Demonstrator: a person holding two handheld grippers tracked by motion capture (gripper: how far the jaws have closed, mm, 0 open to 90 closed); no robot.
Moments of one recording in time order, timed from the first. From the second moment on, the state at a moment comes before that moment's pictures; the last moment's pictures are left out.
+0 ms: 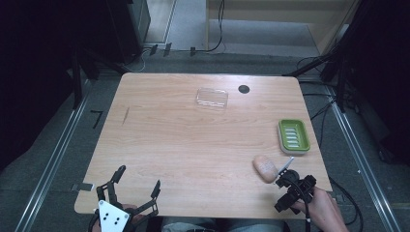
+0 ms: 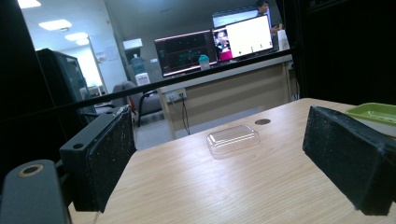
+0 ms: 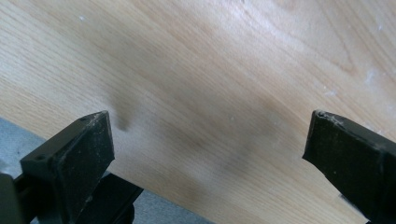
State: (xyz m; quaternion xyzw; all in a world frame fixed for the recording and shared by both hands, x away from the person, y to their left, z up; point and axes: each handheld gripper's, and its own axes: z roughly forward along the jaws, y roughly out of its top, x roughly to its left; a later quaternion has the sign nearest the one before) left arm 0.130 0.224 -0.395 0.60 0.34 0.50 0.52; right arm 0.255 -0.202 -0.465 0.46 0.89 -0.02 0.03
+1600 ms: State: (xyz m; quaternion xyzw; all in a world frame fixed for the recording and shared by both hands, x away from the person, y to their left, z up) left arm 0.130 0.225 -0.395 0.60 0.34 0.50 0.52; right arm 0.300 -0.171 -0.451 0.43 0.90 -0.01 0.06
